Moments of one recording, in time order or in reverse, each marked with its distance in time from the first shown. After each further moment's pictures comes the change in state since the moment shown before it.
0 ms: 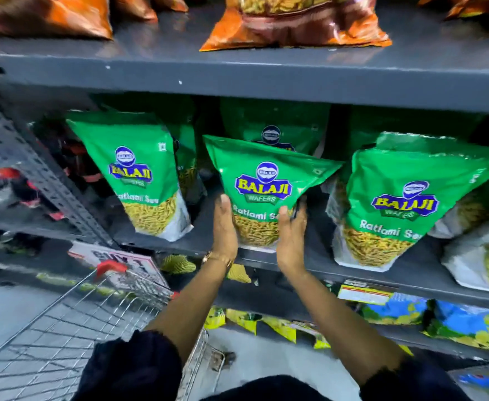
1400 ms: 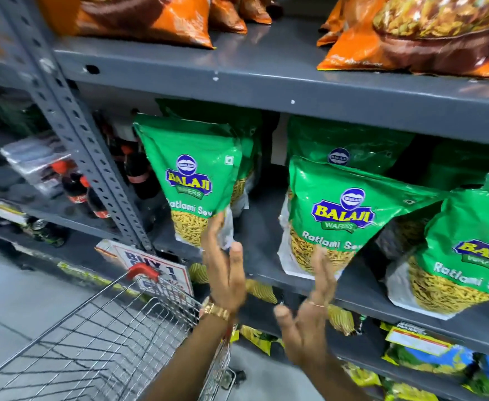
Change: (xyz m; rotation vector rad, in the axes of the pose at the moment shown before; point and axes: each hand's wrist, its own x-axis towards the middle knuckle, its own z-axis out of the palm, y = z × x) left_hand -0.028 0.010 -0.088 0.249 0.215 0.430; right_hand -0.092 -0.011 0.031 -0.248 -0.173 -0.618
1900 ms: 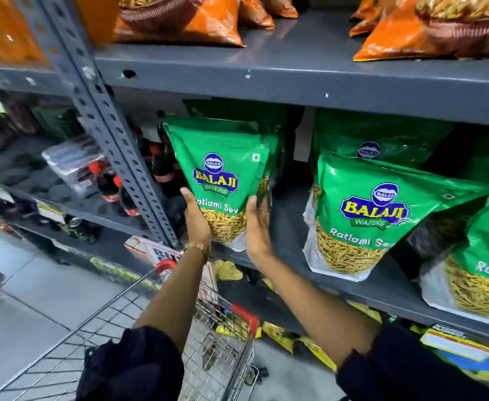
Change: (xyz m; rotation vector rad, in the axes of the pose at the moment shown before) left_hand 0.113 -0.033 -0.062 -0.248 0.156 -0.593; right_hand 0.101 -0.007 0.142 0.420 -0.187 0.678
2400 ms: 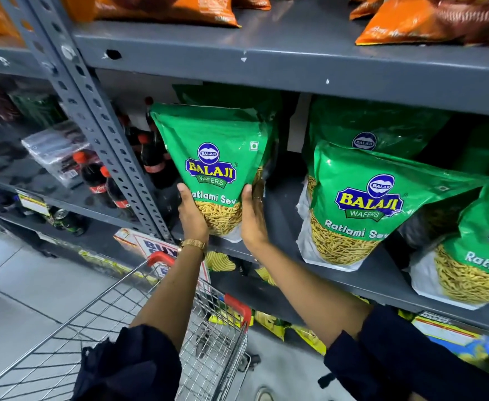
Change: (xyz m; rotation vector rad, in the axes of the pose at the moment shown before) left_hand -0.006 -0.008 0.004 0.027 0.078 -0.005; right_hand 0.015 0.006 -0.004 -0.075 -0.037 0.016
